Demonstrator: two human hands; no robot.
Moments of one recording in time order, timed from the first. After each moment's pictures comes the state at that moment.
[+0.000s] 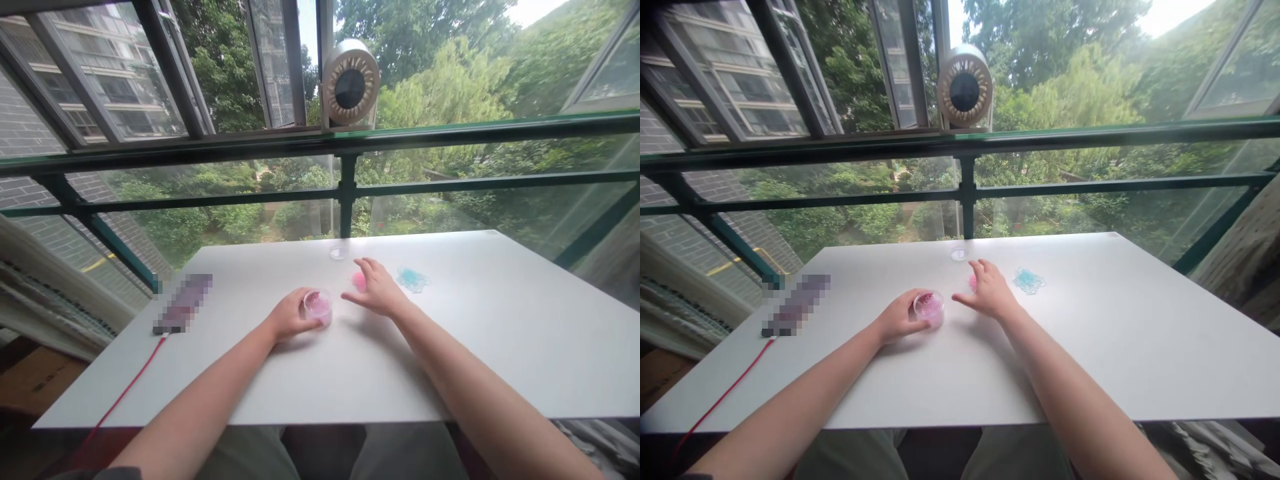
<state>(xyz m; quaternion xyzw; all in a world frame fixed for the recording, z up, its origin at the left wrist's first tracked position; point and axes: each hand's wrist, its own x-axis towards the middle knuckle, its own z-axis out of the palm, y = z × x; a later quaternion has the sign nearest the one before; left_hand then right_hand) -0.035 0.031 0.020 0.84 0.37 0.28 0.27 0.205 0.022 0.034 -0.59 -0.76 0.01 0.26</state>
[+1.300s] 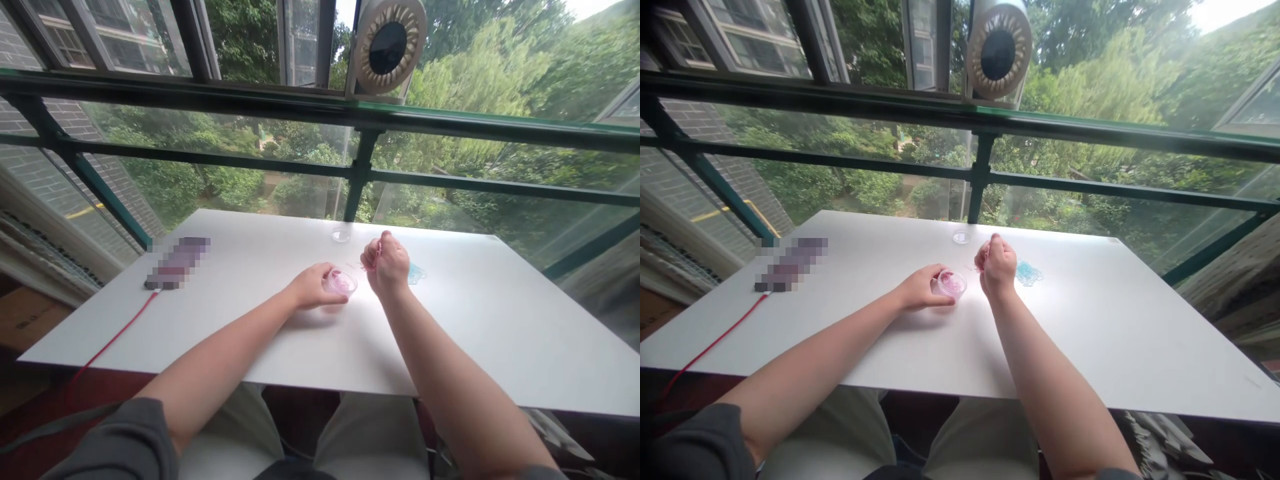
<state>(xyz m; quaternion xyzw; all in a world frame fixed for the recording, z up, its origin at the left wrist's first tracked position) 0.013 0.029 0.028 0.83 0.39 0.27 0.30 0.188 0.032 0.060 -0.33 -0.42 0.41 0.73</state>
